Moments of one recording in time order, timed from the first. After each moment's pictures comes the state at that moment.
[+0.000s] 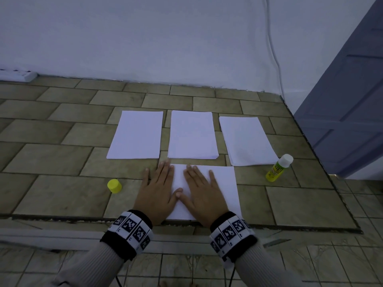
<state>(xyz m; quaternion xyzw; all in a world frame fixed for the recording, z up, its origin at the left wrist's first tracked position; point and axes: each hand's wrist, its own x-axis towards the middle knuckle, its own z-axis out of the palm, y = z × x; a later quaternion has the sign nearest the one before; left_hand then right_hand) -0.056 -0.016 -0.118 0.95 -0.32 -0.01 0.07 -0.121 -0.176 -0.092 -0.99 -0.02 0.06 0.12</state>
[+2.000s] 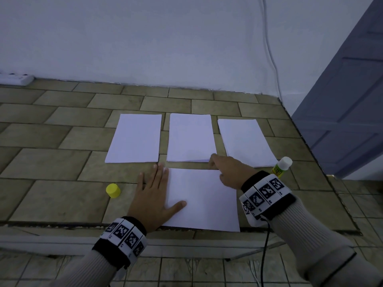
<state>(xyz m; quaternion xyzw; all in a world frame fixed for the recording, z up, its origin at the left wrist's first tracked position) -0.057 -0.006 -0.111 0.95 -0.31 -0.05 0.07 -0.083 -0.254 -0.014 -0.97 0.00 0.19 0.13</state>
